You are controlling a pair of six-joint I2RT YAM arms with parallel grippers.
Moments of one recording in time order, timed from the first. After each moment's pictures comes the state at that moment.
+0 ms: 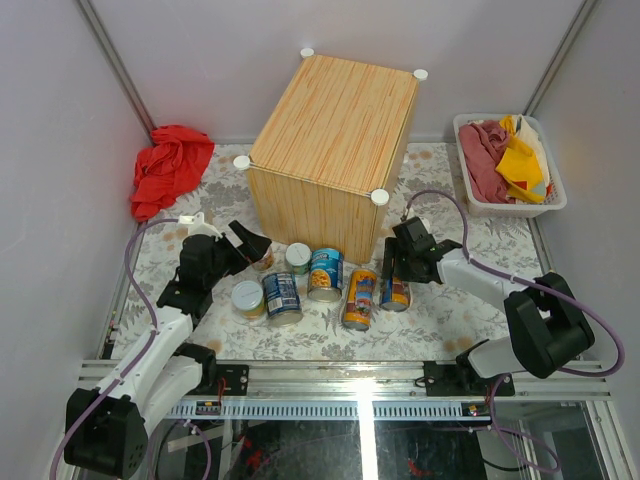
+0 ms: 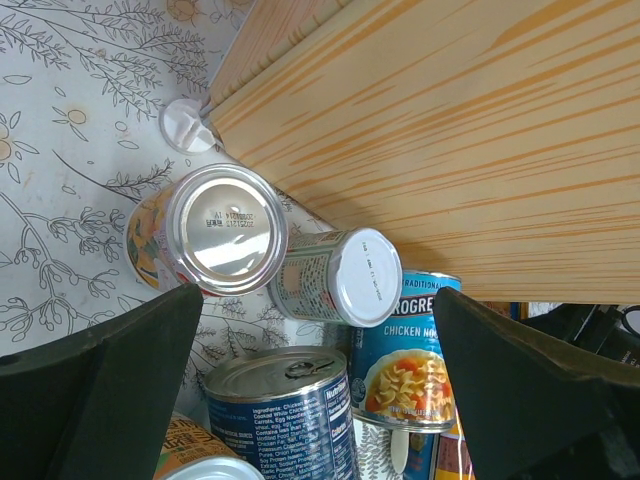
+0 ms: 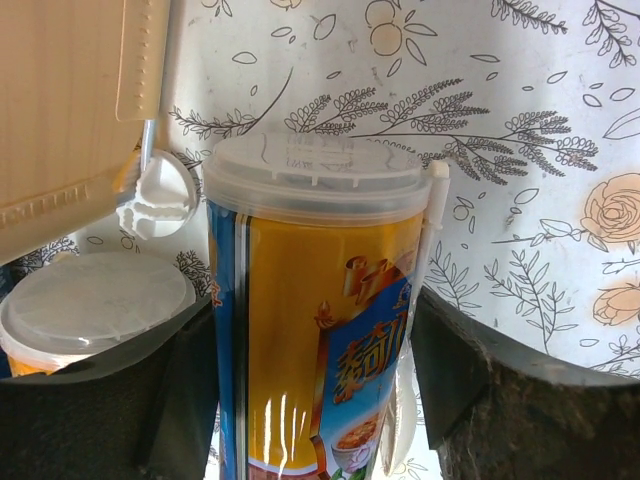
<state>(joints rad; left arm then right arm) -0.22 0.83 0.42 0.00 0.12 -0.76 0.52 1.42 0.74 -0.39 0.12 0.56</state>
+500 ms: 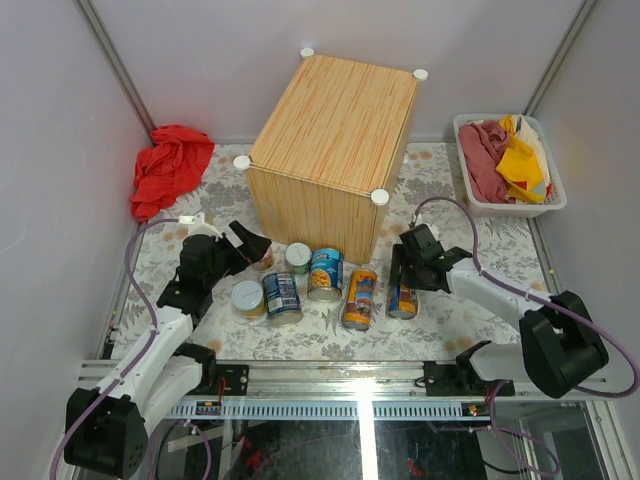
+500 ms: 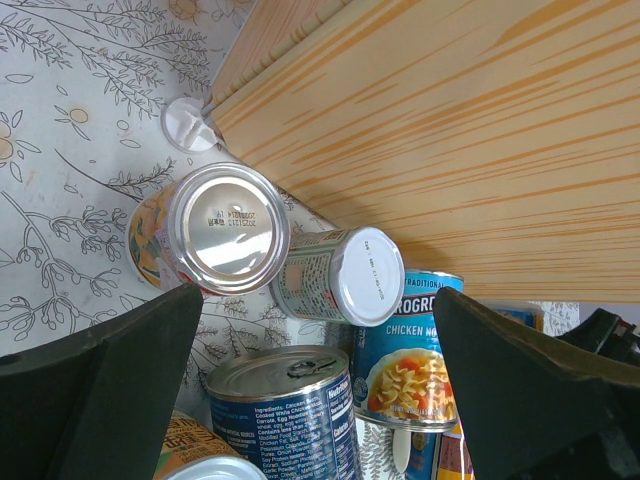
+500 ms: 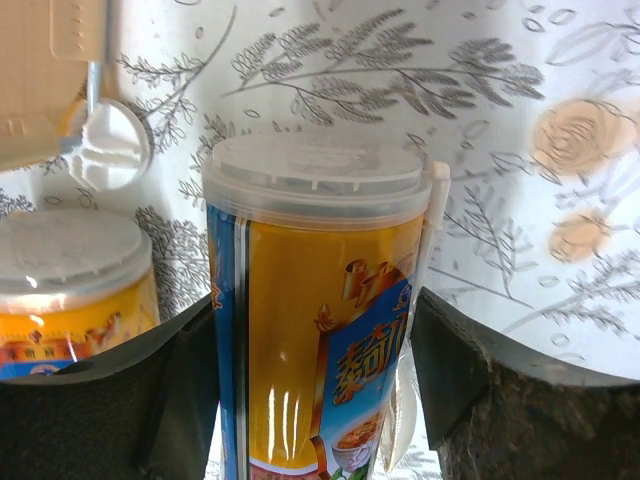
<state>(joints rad) -0.22 0.83 0.42 0.00 0.12 -0.76 0.52 1.33 0.68 -0.43 0.13 0.59</state>
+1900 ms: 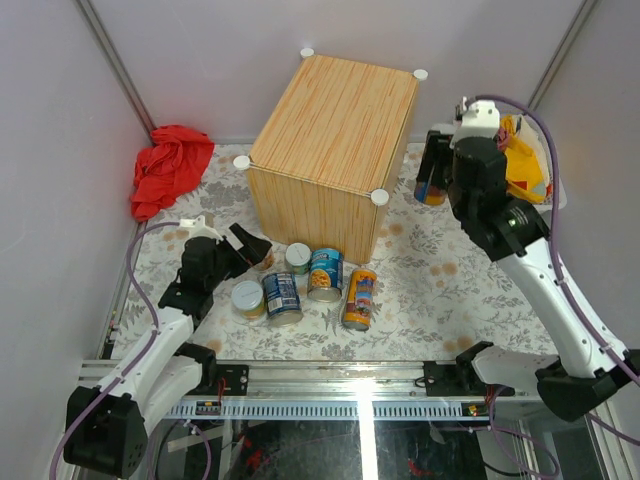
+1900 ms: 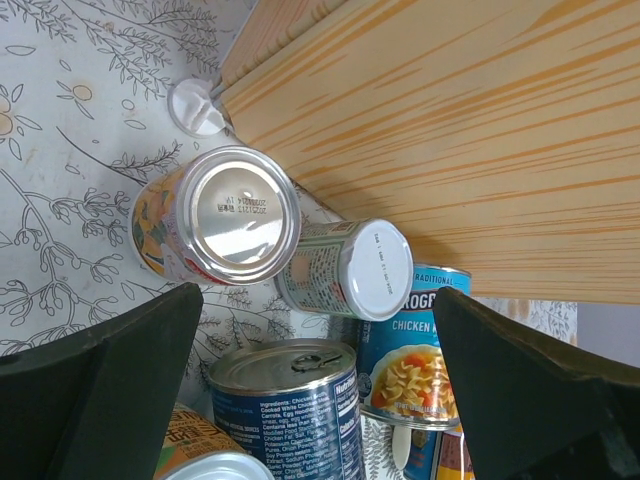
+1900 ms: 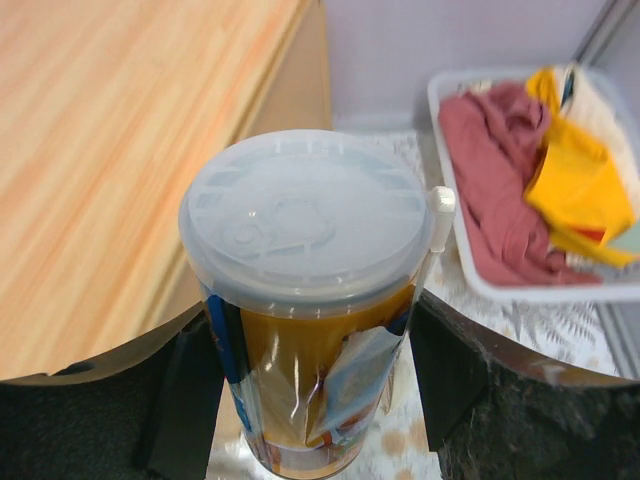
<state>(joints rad) -0.23 0.83 0.39 0.00 0.11 -0.78 0.52 1.14 1.41 -0.58 0.53 0.22</state>
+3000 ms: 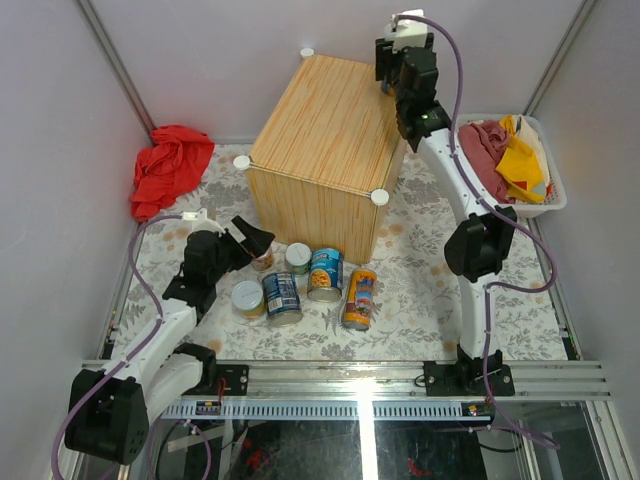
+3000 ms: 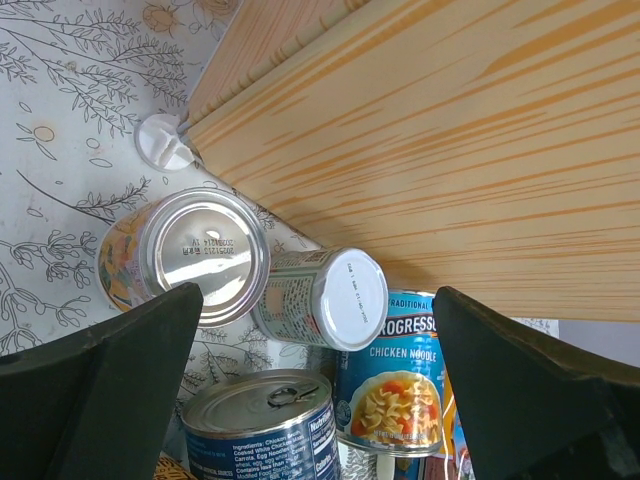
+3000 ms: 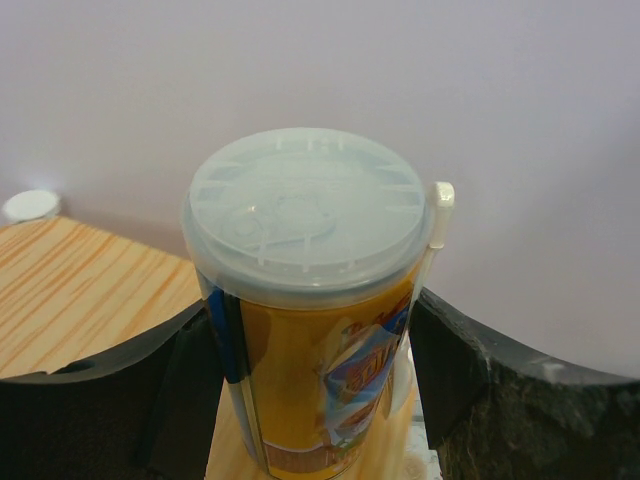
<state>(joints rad) -0.23 0.92 0.41 0.12 0.13 -0.80 0.37 2.16 2.29 0.00 0.32 -0.16</state>
